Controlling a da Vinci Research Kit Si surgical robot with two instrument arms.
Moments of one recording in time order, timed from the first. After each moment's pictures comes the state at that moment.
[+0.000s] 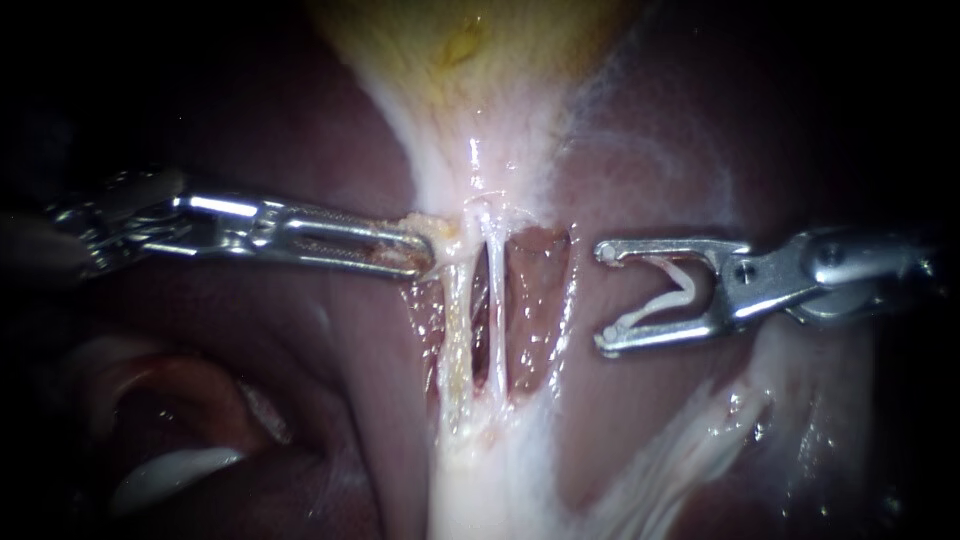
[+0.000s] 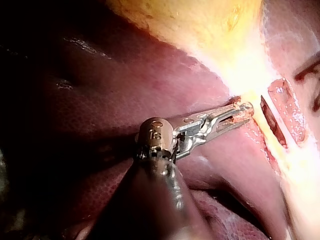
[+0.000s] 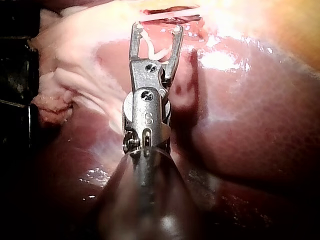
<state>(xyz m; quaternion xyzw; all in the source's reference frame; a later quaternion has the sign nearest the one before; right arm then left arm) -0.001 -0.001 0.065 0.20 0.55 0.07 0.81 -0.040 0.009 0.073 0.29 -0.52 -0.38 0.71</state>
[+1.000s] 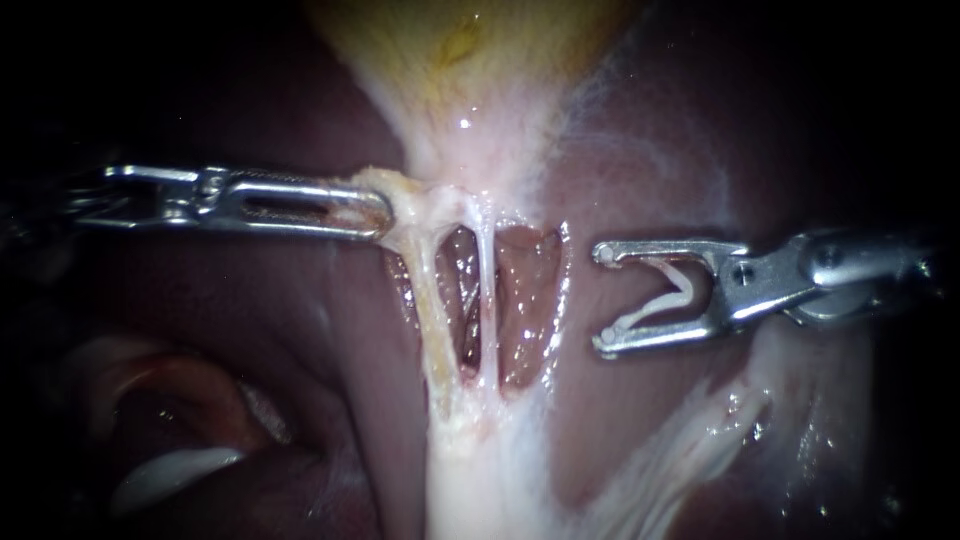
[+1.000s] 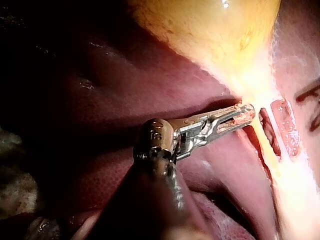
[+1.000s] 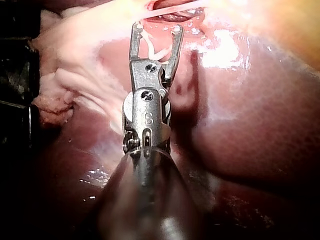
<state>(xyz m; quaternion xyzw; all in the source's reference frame) -0.001 -0.001 0.065 0.20 0.55 0.07 0.81 -0.036 0.011 0.066 0.30 -0.56 -0.39 0.67</state>
